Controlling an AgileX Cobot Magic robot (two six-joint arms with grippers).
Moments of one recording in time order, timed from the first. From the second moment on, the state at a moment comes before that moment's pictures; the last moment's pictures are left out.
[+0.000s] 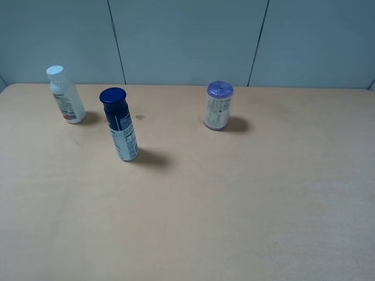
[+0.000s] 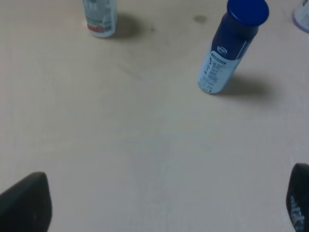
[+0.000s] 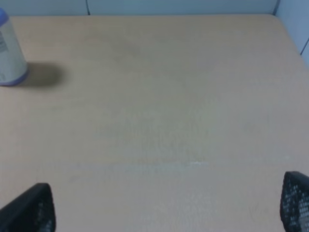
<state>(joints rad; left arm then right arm) 0.01 0.52 -0.90 -0.12 1.13 0.06 -0.02 -0.01 -0.50 0.01 1.02 -0.01</state>
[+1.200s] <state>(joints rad) -0.37 1.54 -1.37 0.01 1.07 0.01 -0.02 -0.01 -0.50 0.01 1.02 -0.01</state>
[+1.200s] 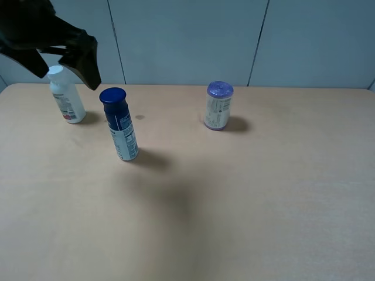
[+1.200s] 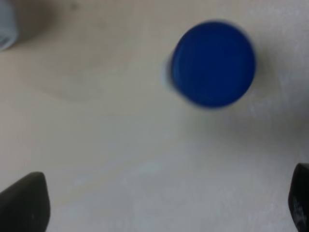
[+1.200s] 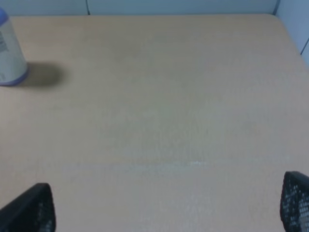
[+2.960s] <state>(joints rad) -0.46 1.91 -1.49 0.04 1.05 0.01 -0.02 -0.01 -0.50 0.01 1.02 -0.01</state>
